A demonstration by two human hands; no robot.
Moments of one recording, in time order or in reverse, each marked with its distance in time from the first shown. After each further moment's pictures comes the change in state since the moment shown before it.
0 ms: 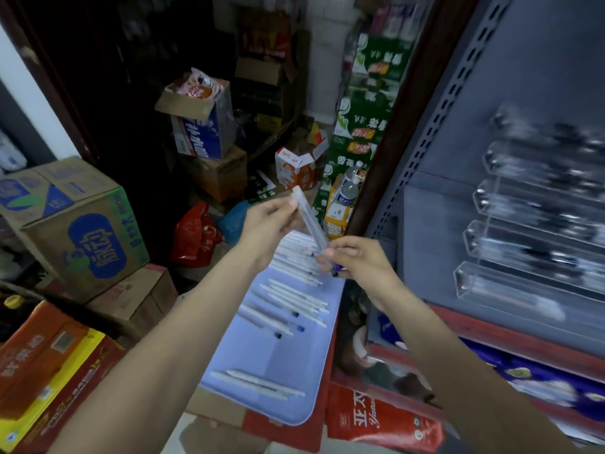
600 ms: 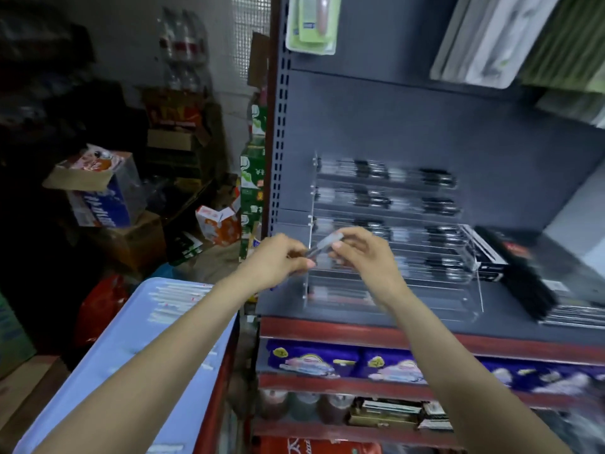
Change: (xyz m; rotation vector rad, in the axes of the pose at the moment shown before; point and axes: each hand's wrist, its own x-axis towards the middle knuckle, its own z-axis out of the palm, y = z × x) left_hand -0.063 0.016 0.217 1.080 -0.587 0.454; right_hand -0.110 -0.026 -0.204 0.015 0.356 -0.385
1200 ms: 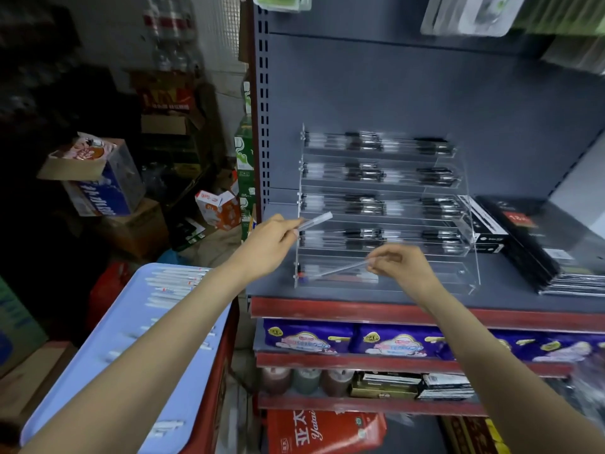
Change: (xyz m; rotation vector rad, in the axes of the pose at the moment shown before) left_hand 0.002 0.005 0.023 0.092 0.077 0.030; right_hand -0.017 0.062 -0.080 -0.283 0.052 0.208
